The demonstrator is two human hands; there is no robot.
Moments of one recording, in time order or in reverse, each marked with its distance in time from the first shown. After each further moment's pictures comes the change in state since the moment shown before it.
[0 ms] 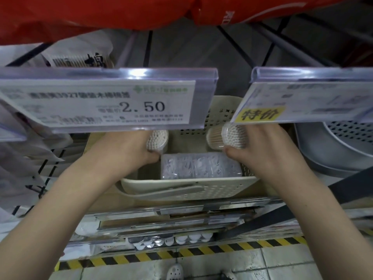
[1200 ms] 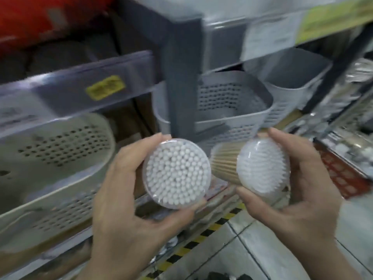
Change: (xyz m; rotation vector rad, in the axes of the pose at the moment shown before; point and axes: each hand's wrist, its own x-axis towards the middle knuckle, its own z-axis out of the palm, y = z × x) left_hand -0.074 0.260 0.020 -0.817 0.300 0.472; right_hand -0.220 0.133 -0.080 0.478 0.730 0.074
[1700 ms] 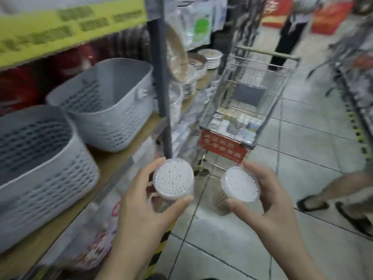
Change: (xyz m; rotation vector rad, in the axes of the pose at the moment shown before) left_hand 0.006 0.058 0.296 -0.435 -0.552 -0.145; right_hand -0.099 0.111 -0.217 -0.086 0.386 0.734
